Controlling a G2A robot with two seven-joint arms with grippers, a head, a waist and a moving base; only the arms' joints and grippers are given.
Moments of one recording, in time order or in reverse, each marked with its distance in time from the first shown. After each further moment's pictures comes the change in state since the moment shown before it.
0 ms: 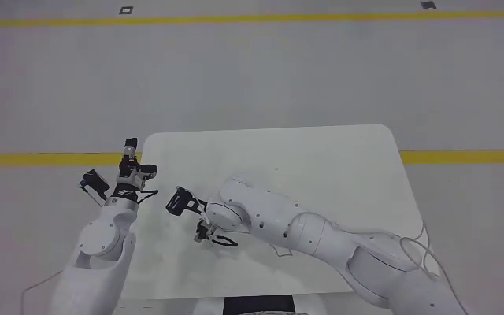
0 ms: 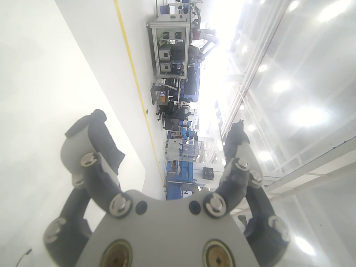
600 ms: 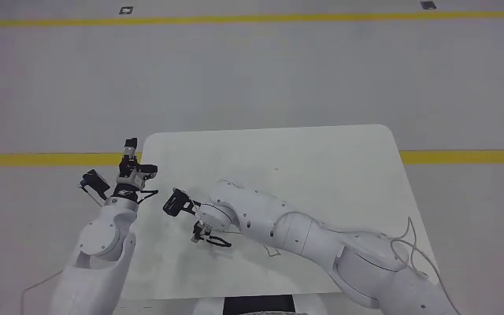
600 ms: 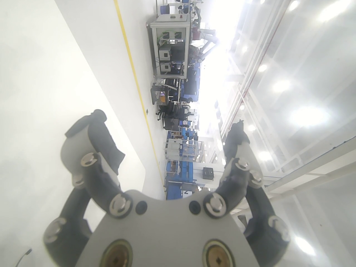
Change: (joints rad) left arm 0.000 0.000 0.000 0.000 0.000 0.000 0.000; right arm 0.014 -0.074 -0.023 0.123 0.004 0.012 -0.009
